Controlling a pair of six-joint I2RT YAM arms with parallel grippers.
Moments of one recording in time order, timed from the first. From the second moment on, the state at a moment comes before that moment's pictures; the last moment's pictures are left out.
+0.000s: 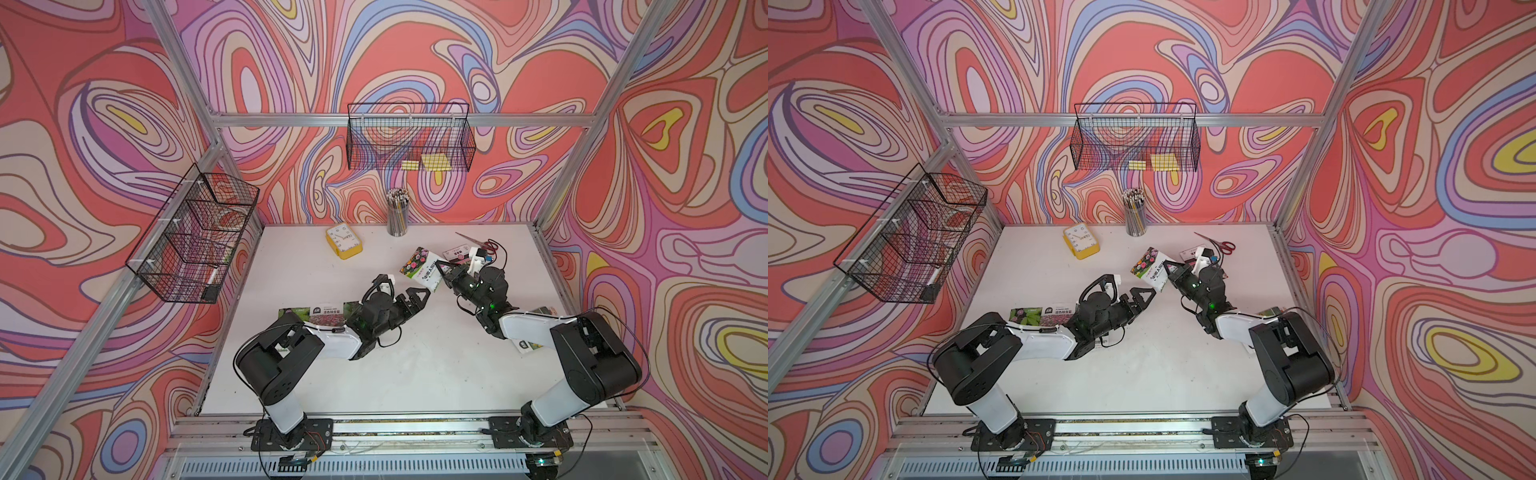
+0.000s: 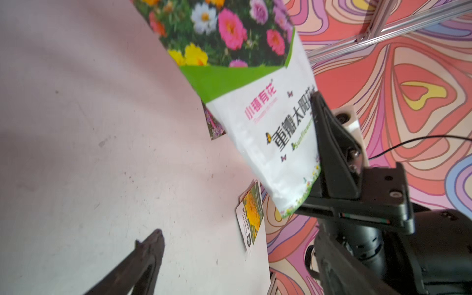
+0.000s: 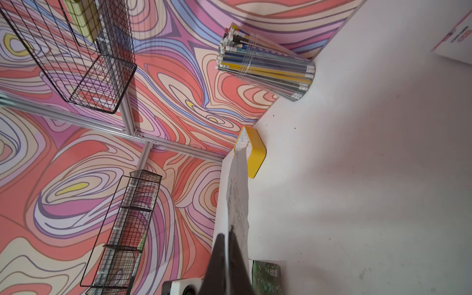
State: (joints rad) left arm -0.77 1.72 0.68 0.84 0.09 -1.24; right arm 0.36 1.60 0.66 0.85 -0.27 1.17
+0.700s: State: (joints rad) left arm -0.76 1.86 0.68 1.10 0.05 -1.26; right arm 0.40 1.56 0.56 0.85 -0.21 1.20
